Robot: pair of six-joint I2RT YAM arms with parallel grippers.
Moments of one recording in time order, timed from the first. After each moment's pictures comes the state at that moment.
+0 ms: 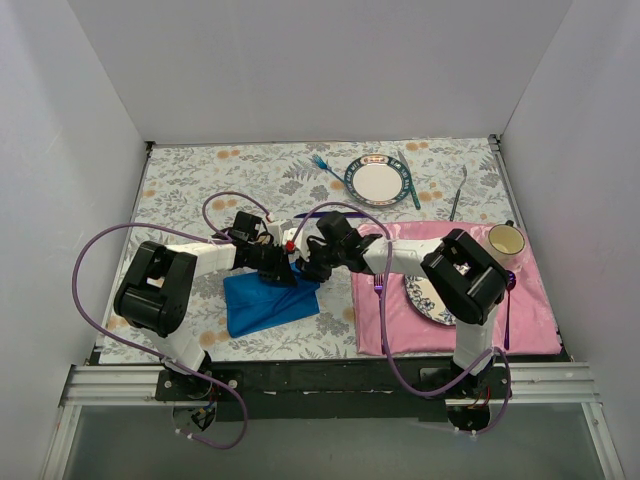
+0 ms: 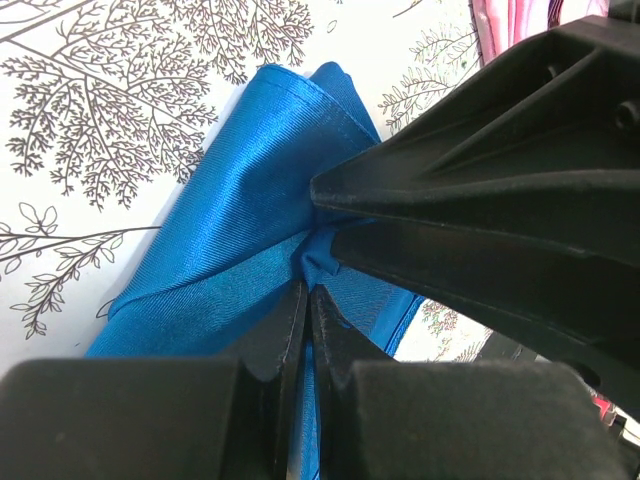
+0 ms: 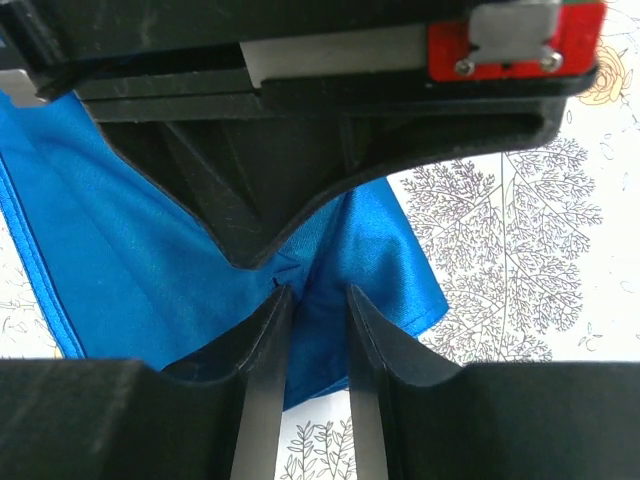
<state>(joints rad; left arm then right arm) -0.35 1.68 0.79 -0.16 0.70 -0.16 0.85 1.88 1.08 0.04 -0.49 -0.46</state>
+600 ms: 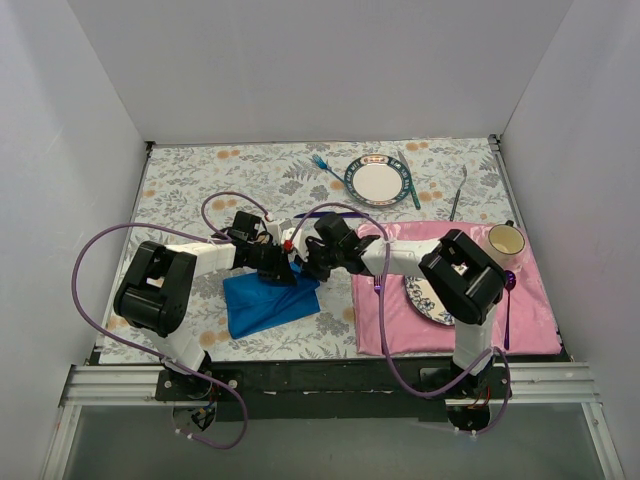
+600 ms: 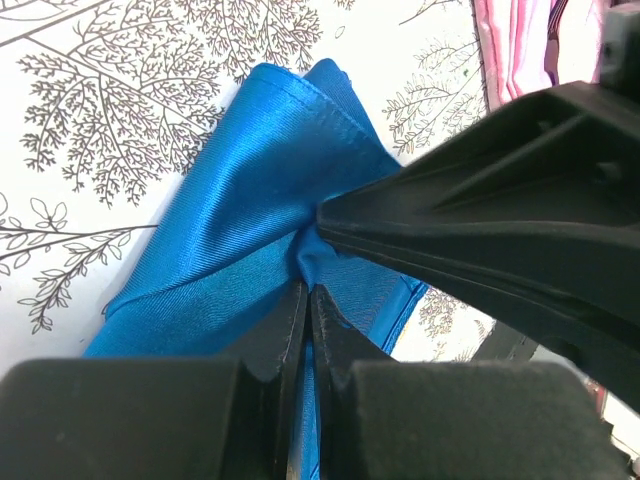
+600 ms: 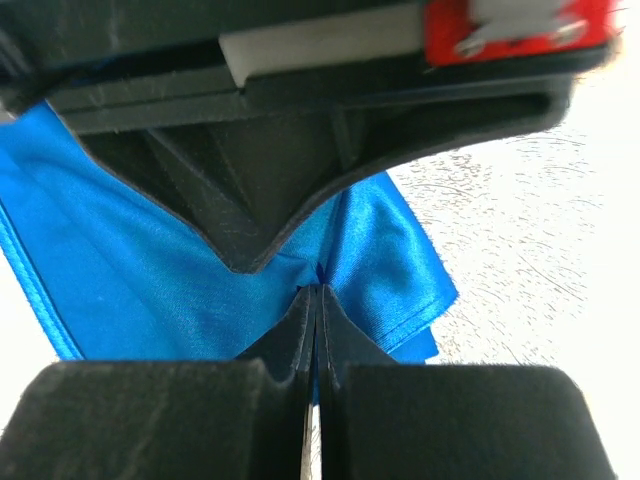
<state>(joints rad) -0.35 1.68 0.79 -0.16 0.70 -0.18 0.86 1.89 1.08 0.05 -0.44 -0.42</state>
